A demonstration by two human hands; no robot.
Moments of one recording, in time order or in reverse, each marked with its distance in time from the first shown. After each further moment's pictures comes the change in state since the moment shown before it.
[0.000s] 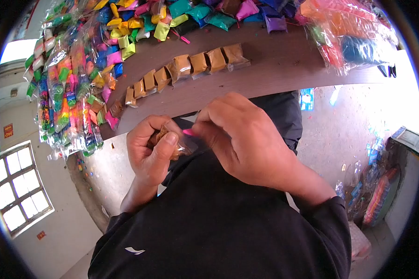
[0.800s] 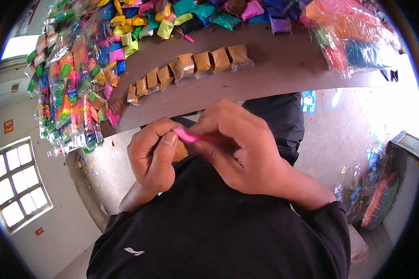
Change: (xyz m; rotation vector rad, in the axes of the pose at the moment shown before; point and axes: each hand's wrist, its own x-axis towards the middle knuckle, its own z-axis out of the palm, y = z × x) left_hand 0.005 0.010 0.006 0.410 0.009 0.284; right_hand -0.013 0.001 0.016 0.374 0.040 0.028
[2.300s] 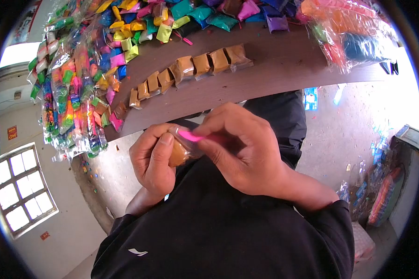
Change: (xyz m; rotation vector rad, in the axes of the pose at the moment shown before) left_hand -0.018 -0.003 0.012 -0.189 0.179 -0.190; right_hand -0.011 0.007 0.005 0.052 0.113 0.038
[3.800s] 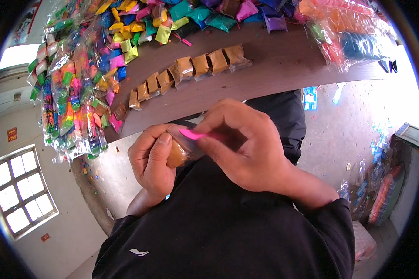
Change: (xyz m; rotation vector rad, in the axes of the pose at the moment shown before) left_hand -0.002 0.003 0.000 -0.057 0.001 -0.086; right_hand 0.006 -0.006 -0.007 0.004 -0.038 0.083
